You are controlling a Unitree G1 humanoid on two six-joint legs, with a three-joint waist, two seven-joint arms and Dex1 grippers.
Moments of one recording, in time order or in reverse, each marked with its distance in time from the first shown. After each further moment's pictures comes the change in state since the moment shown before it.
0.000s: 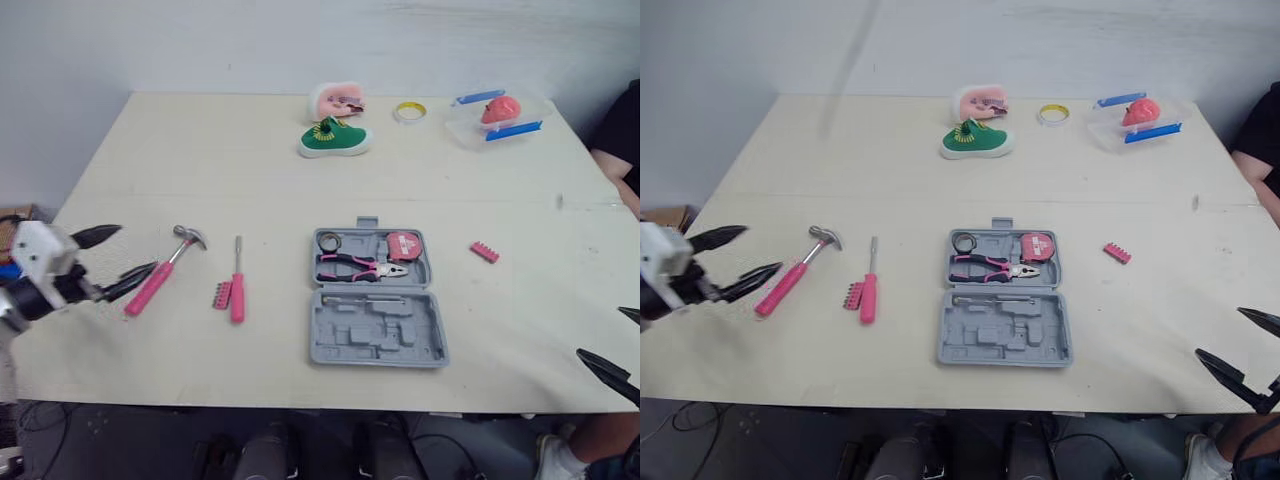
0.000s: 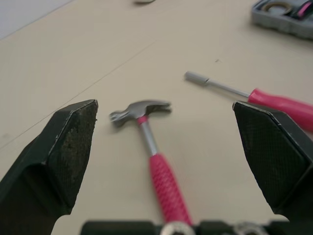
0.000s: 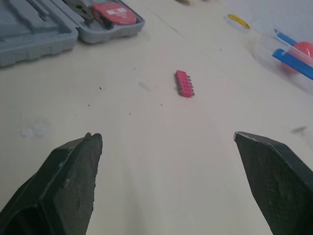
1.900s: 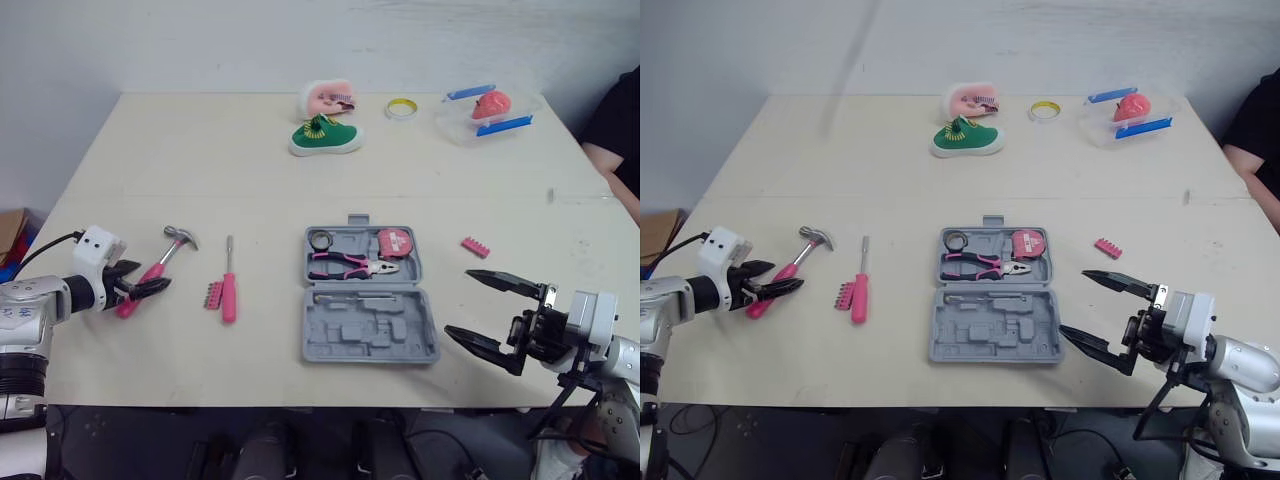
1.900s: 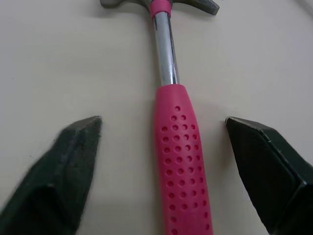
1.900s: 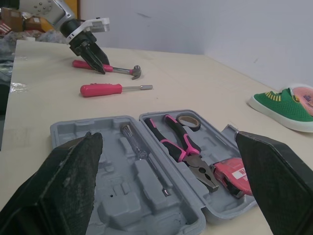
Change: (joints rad) left arm -0.319 0.018 -0.373 0.227 0.163 0.491 0.155; right arm -0.176 0.152 0.410 -0.637 0.123 0.341 -0.119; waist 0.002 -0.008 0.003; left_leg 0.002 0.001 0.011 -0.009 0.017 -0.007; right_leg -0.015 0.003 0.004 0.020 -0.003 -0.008
